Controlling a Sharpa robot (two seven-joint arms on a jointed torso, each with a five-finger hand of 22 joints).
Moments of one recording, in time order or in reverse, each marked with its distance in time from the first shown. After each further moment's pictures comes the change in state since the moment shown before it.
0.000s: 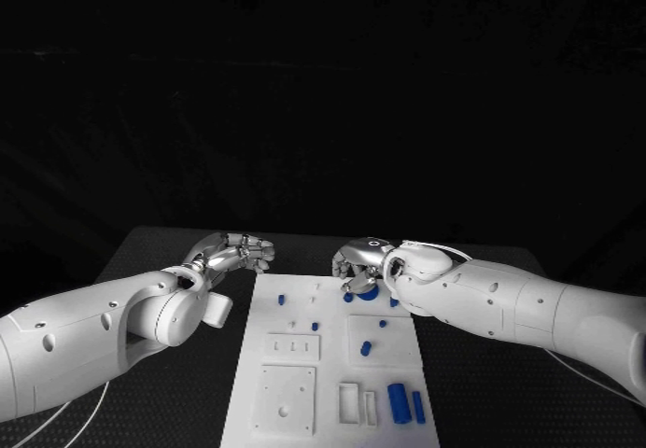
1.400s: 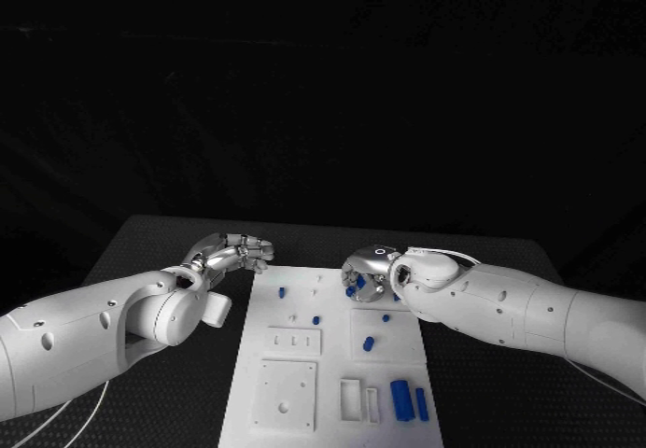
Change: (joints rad) left arm 0.000 -0.008 0.000 0.001 0.016 0.006 -0.003; left_hand -0.014 0.000 0.000 0.000 0.000 -0.002 0.002 0.000 0.000 0.000 0.000 -0.002 0.000 0.000 0.000 0.003 0.000 -0.003 0.000 0.000 0.000 0.000; right arm -0.012 -0.034 -0.009 0.025 -0.068 0.048 -0.026; right_hand -0.023 -0.001 0.016 0.011 -0.041 0.026 -0.011 -0.008 -0.005 0.006 -0.009 -0.004 -0.013 0.016 0.001 0.151 0.039 0.000 0.048 -0.024 0.113 0.000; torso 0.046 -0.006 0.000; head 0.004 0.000
